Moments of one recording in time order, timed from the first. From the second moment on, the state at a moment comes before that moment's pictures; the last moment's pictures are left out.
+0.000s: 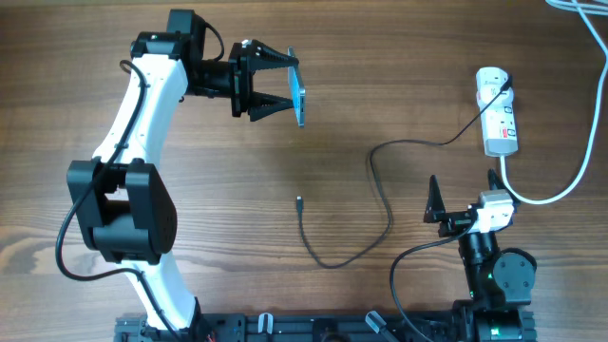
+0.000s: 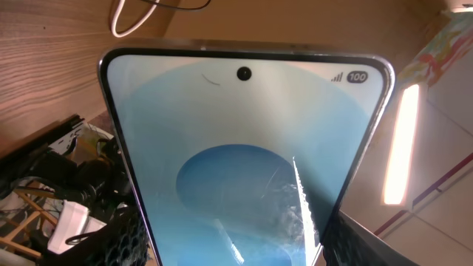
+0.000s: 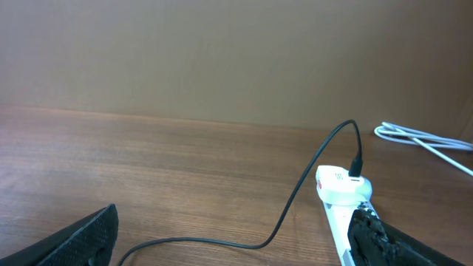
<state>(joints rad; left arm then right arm) -0.08 2.01 1.73 -1.19 1.52 -0.65 0.01 0.02 0.01 0.00 -0.08 -0.05</state>
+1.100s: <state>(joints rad) -0.08 2.01 1.74 -1.19 1.52 -0.70 0.01 0.52 0.88 -0.69 -0.41 0.34</state>
